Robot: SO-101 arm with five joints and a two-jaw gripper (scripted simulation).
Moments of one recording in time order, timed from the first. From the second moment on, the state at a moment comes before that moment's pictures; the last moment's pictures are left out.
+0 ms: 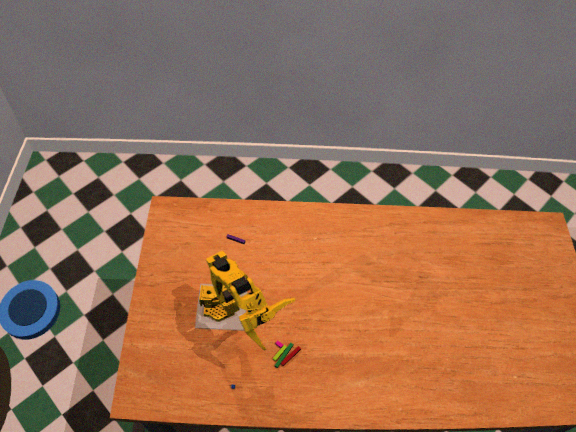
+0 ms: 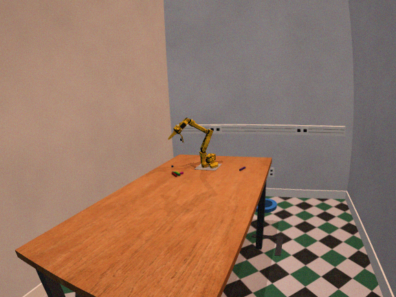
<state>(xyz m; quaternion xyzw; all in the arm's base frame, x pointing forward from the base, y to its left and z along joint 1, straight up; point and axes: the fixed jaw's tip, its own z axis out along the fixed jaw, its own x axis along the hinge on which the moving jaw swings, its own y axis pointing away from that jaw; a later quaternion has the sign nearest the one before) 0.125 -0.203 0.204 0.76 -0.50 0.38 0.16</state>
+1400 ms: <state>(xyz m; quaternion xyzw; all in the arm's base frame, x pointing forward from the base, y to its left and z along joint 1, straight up) 0.115 -0.187 0.190 0.68 -0.62 0.37 0.09</state>
